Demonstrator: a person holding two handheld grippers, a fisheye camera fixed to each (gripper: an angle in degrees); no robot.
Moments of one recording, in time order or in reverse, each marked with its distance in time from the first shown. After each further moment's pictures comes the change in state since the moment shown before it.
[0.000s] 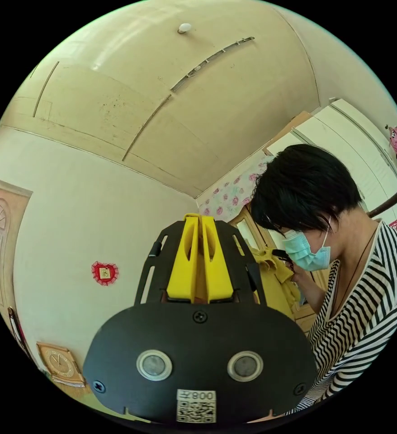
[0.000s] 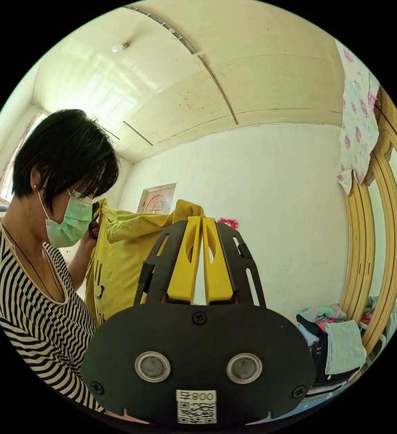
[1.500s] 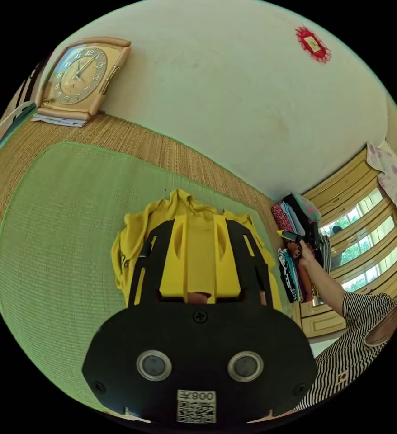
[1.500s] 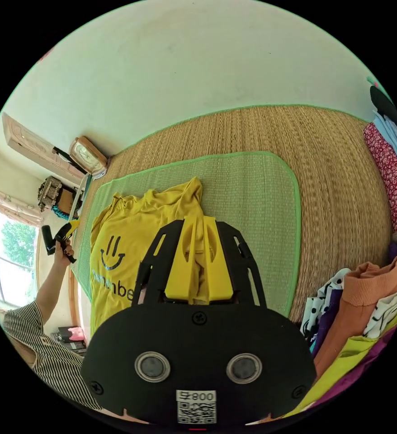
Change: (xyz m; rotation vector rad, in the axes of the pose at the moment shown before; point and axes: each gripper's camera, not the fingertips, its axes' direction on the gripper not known) left arm -0.658 0.549 0.247 -1.179 -0.434 -1.048; right arm 0.515 0.268 1.019 -1.294 0.014 0.691
